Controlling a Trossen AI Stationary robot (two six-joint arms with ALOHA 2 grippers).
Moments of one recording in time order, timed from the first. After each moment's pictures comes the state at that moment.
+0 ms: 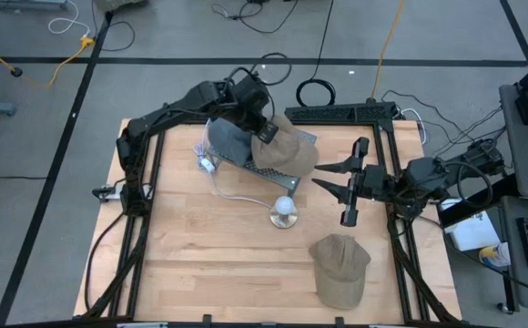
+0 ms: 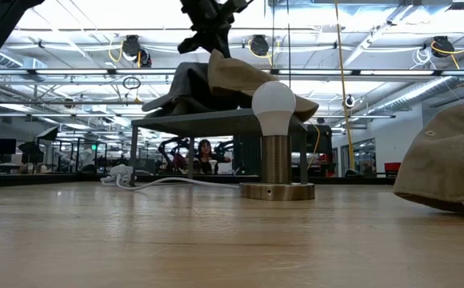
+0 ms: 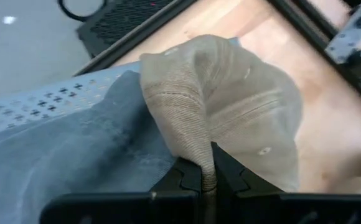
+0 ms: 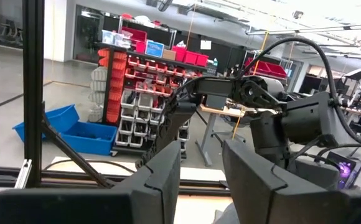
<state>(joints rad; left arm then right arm) 0.38 1.91 2.13 -1.15 -0.02 -0.43 0.44 1.12 1.30 -0.06 0.63 -0.25</state>
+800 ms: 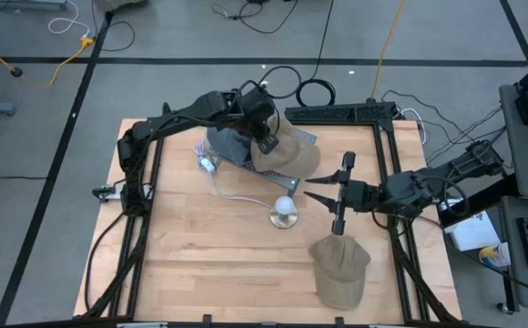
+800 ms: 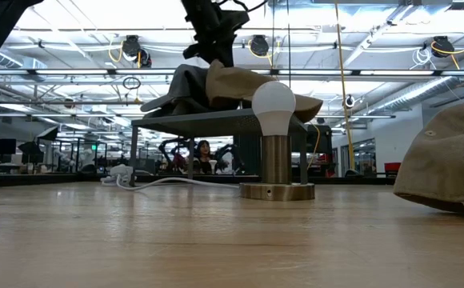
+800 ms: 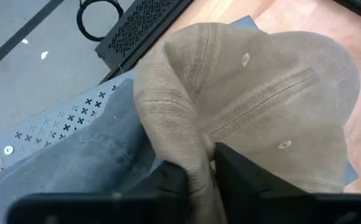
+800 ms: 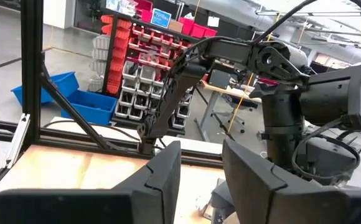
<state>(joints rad) 0.34 1.91 2.04 -1.09 -0.13 -0.26 0.44 1.12 1.14 -0.03 0.63 -0.25</state>
